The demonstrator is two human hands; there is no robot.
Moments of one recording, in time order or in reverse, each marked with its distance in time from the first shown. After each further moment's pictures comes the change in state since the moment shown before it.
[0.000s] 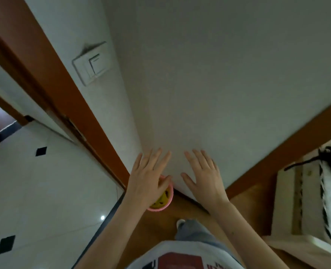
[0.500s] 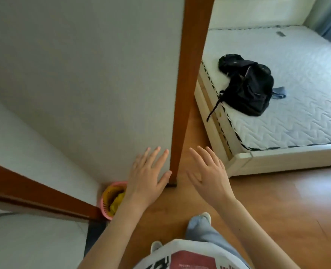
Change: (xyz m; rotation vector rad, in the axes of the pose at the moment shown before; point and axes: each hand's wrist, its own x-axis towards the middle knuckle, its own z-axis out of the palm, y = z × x) left_hand -0.028 0.125 0.008 -0.174 -0.168 0.514; right_hand -0.190 0.044 -0.023 -0.021 0.291 0.551
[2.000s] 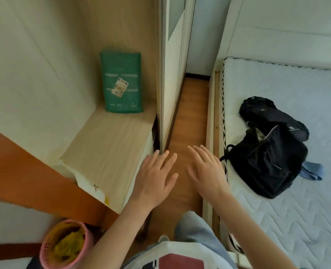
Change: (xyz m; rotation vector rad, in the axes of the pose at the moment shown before) left_hand 0.443 0.117 0.051 0.083 0.044 -0.215; right_hand 0.423 0.266 -0.075 -0.022 -0.084 -0.318
